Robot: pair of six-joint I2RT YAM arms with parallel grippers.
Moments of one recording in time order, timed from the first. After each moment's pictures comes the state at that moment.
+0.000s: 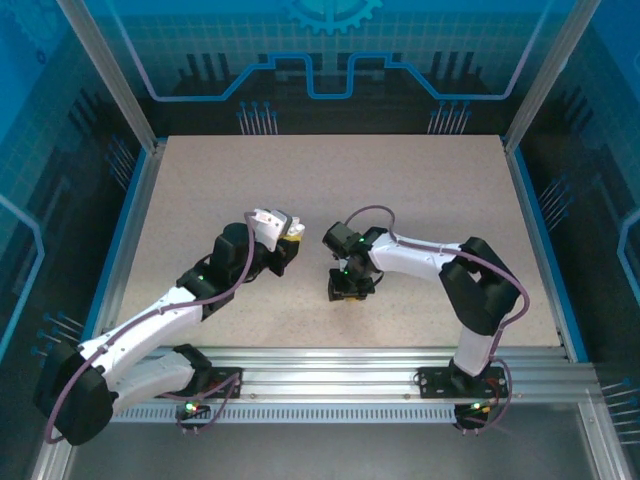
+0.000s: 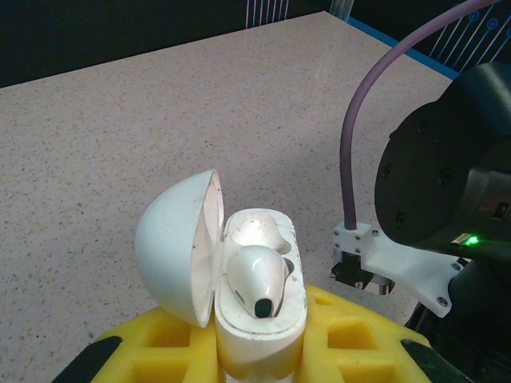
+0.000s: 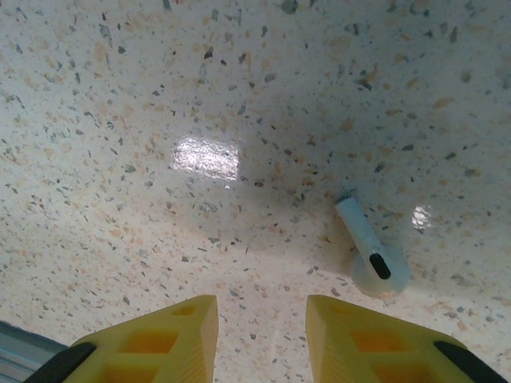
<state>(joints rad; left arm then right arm) -0.57 1.02 0.63 0.00 0.07 -0.09 0.79 1.79 1.14 -0.78 -0.24 0.71</state>
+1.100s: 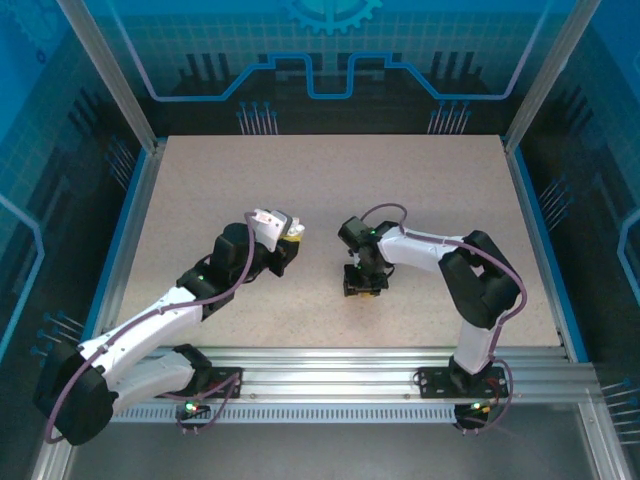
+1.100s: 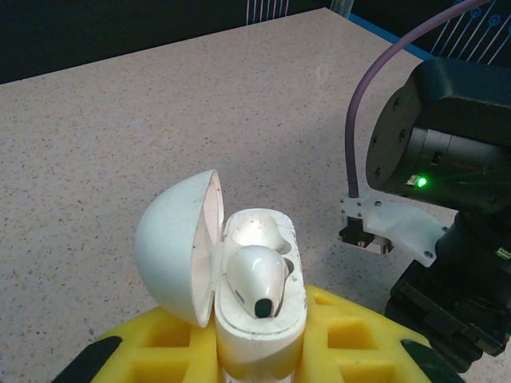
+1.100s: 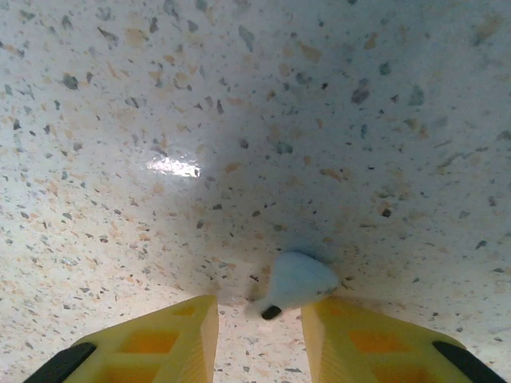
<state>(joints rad) -0.57 1.02 0.63 -0.01 0.07 -0.09 0.67 1.81 1.10 -0.80 -0.21 0.63</state>
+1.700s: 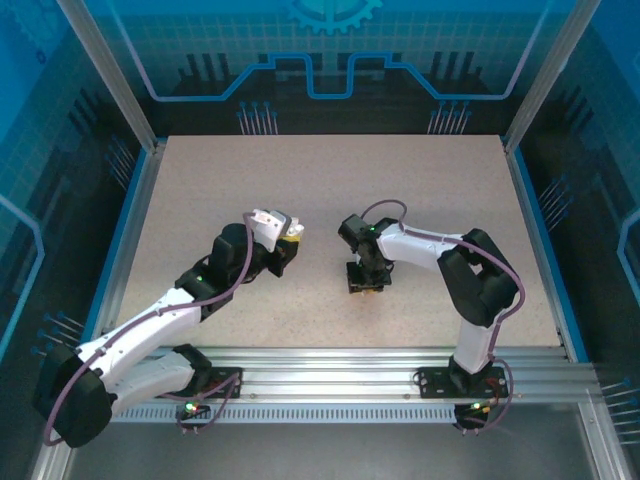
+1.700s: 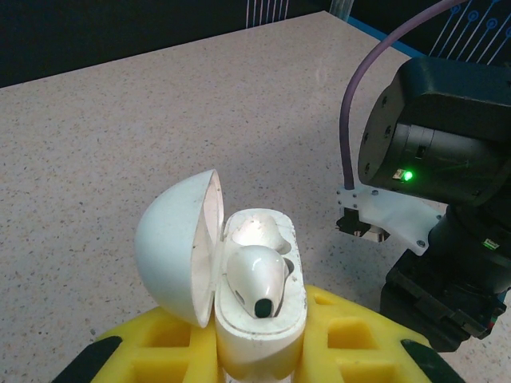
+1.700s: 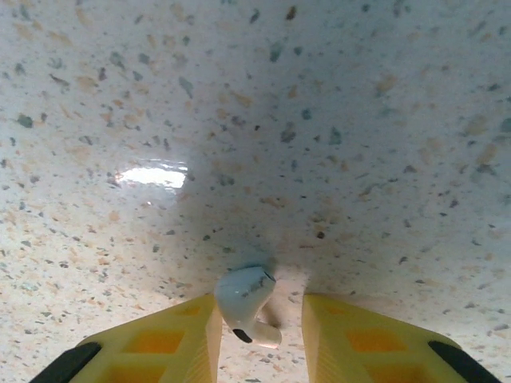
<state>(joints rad) -0.57 1.01 0.63 -0.01 0.07 -0.09 0.67 1.83 1.14 -0.86 -0.12 0.61</state>
